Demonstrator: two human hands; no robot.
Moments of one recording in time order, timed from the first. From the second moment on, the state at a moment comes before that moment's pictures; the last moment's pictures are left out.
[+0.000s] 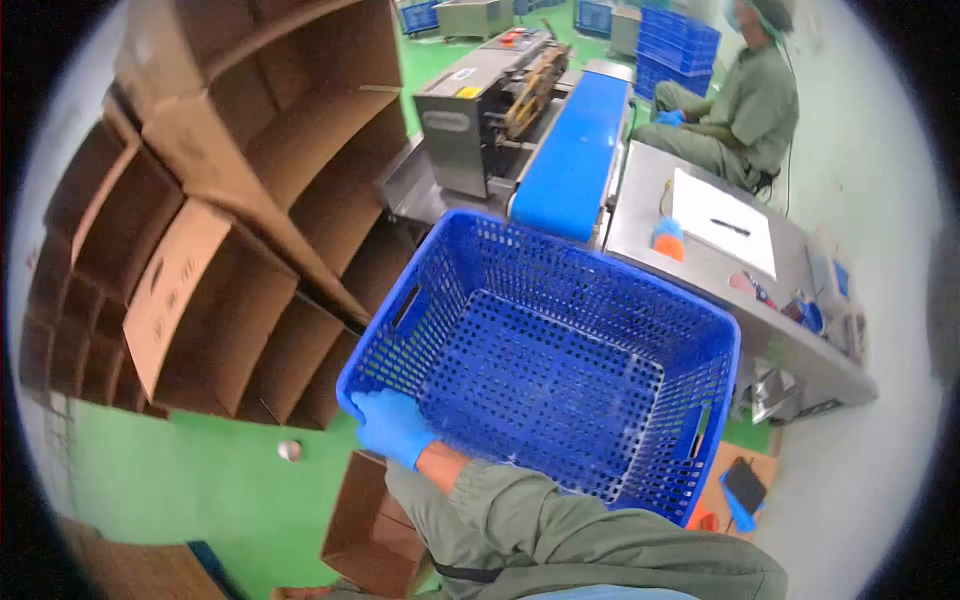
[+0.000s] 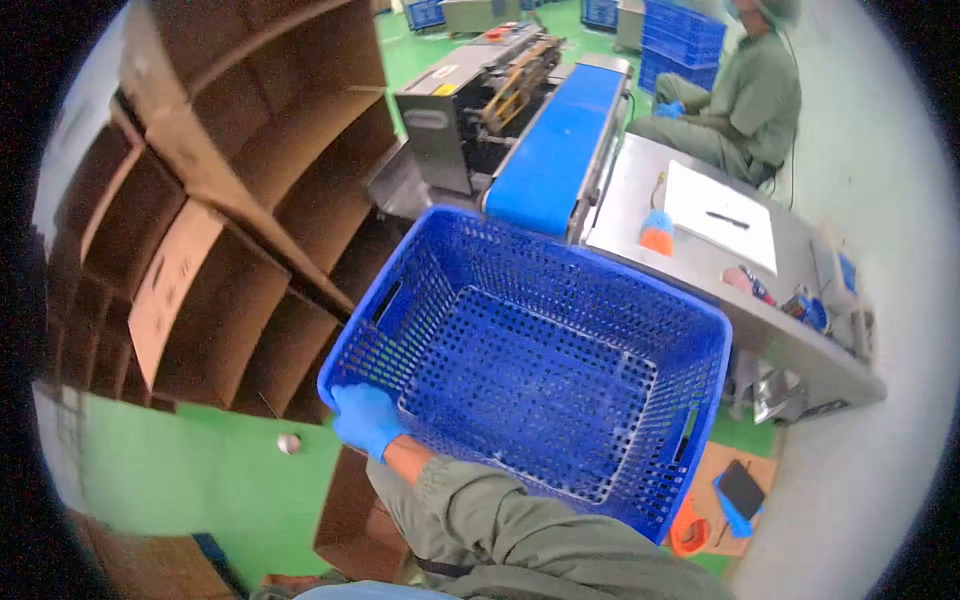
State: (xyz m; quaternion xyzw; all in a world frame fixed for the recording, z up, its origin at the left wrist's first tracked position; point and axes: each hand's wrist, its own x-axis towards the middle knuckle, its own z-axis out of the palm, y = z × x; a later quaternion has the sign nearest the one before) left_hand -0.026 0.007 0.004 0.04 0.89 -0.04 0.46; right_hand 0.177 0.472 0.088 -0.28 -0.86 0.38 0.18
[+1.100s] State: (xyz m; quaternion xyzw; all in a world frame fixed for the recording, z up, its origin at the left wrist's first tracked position) left_hand -0.063 -0.061 -0.074 -0.02 0.87 0.06 0.48; right_hand 0.178 0.479 0.096 -0.30 -0.85 0.42 0.10
